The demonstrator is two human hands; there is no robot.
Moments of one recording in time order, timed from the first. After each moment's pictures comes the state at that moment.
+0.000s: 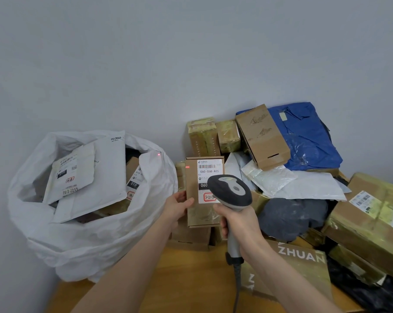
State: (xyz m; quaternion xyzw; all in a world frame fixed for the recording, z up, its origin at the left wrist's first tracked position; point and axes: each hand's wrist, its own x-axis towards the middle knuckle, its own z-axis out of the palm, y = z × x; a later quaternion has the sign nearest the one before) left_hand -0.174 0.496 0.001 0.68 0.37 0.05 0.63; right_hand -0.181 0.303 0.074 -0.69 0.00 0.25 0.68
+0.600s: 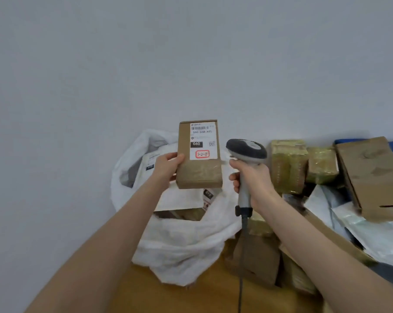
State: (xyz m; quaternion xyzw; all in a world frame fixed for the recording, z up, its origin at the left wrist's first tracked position) left_hand -0.241 0.686 0.148 0.64 0.42 0.26 0.59; right_hand -0.146 0.484 0.158 -0.59 -0.11 0.31 0.74
